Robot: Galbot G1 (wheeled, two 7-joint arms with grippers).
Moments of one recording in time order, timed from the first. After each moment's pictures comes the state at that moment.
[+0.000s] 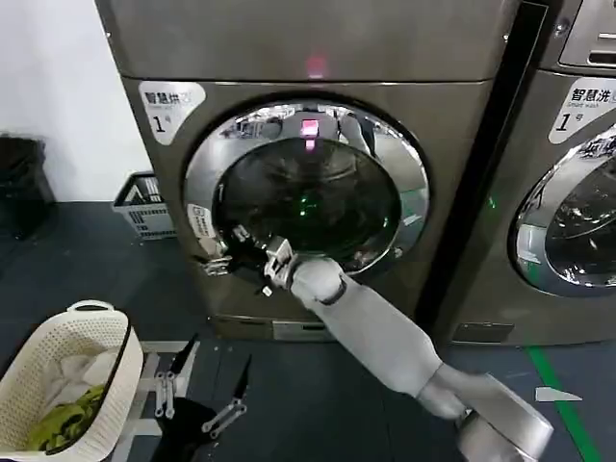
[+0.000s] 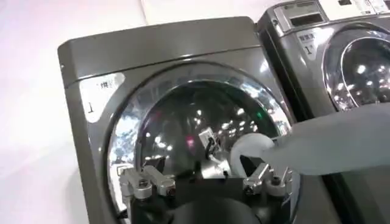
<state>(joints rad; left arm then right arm) 1.88 -1.50 -0.58 -2.30 0.15 -0.48 0.25 -0.23 1.43 -0.38 1.18 0.46 -0.06 -0.37</state>
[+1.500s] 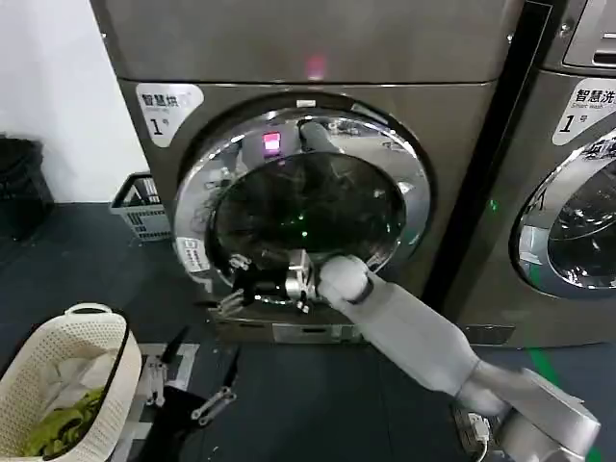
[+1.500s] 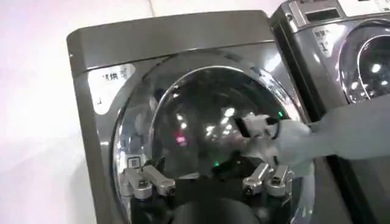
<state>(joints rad) 1.82 -1.47 -0.64 -2.29 0.04 -0.41 0.29 -0.25 1.20 -0.45 1.40 0.57 0.01 -0.78</state>
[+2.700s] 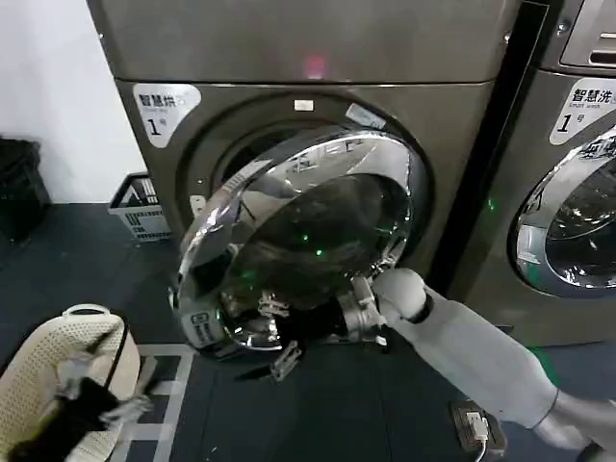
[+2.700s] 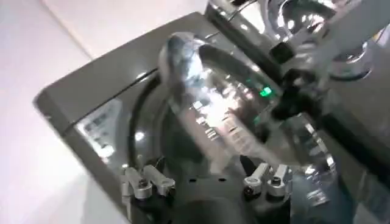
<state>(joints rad) 1.71 -1.26 -1.20 -2.16 -0.19 -0.58 0.68 -0.35 0.96 -0.38 1.65 0.66 0.08 -1.12</state>
